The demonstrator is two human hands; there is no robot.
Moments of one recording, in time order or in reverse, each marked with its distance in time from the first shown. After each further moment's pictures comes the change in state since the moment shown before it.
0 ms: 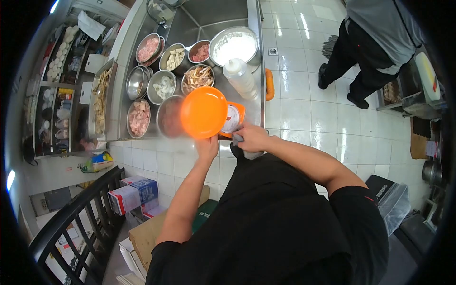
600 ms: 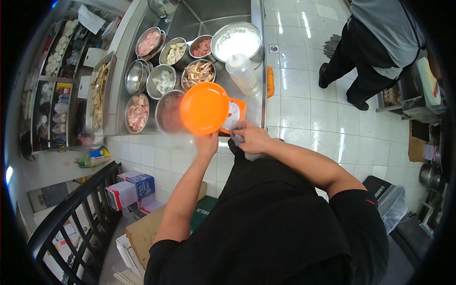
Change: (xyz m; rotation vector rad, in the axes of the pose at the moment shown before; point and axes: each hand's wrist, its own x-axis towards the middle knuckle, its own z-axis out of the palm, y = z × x) left_hand 0.000 -0.003 0.000 0.057 0.004 0.030; right_hand -0.012 -0.018 -0.007 0.141 -0.042 0.033
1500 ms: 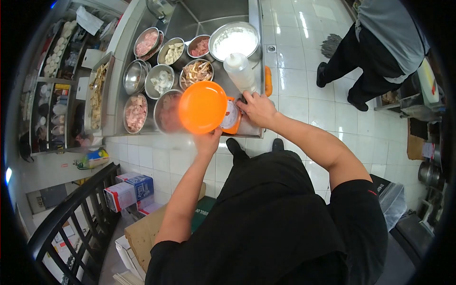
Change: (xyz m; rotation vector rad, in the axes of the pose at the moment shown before) left_hand 0.004 0.027 -0.003 -0.120 0.000 -0.155; right_hand 0.033 0.039 -0.048 -0.790 0.443 -0.255
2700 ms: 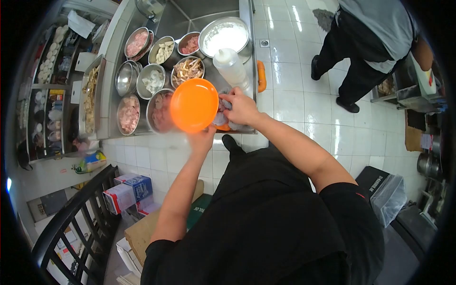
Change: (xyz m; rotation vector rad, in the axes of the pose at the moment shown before) left_hand 0.001 -0.015 0.007 0.094 0.080 0.179; right_hand 0.018 -0.030 -0.002 0.855 -0.002 0.474
